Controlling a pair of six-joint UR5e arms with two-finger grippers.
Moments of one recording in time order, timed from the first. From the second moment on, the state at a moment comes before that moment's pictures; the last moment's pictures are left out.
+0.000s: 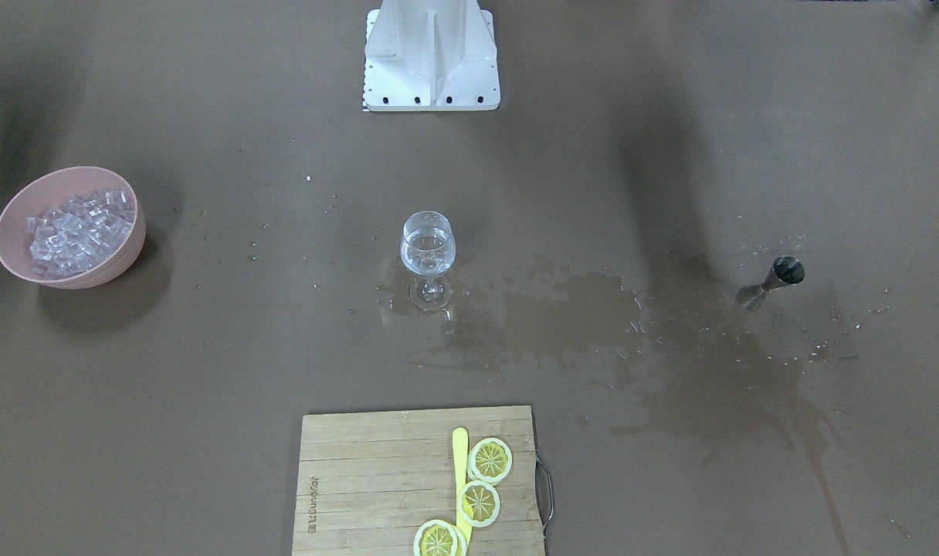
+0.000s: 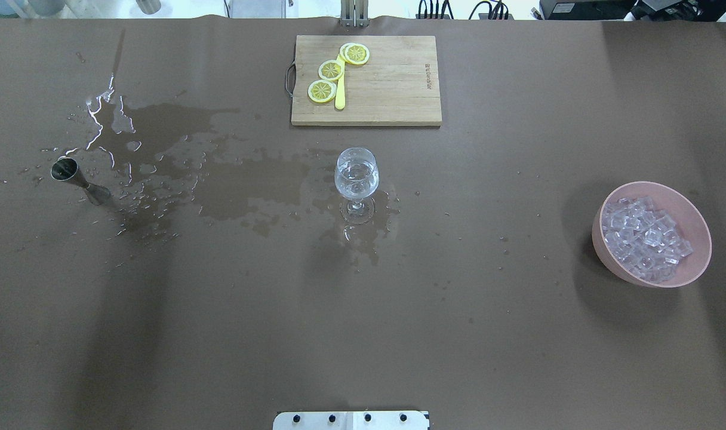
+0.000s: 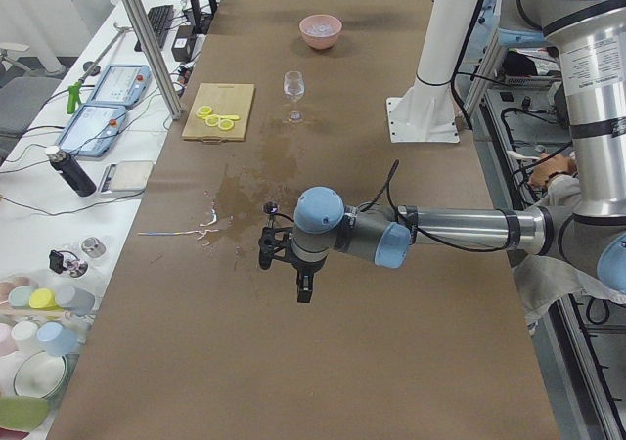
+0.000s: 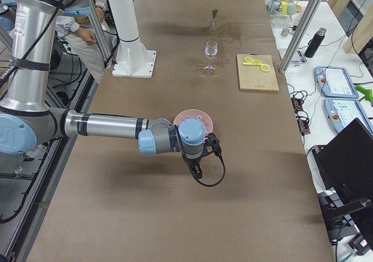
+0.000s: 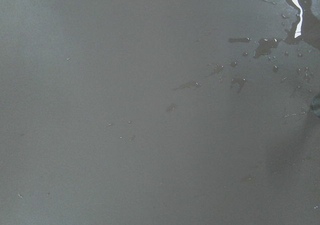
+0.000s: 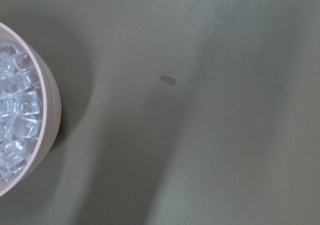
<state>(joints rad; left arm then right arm) -1.50 -1.31 -1.83 -1.86 -2.37 -0.27 1.49 -1.78 1.73 -1.36 2.42 -0.21</state>
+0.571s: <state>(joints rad) -1.50 -1.31 -1.79 -1.95 -2.37 -0.27 1.49 -1.78 1.73 -1.35 2.43 -0.21</state>
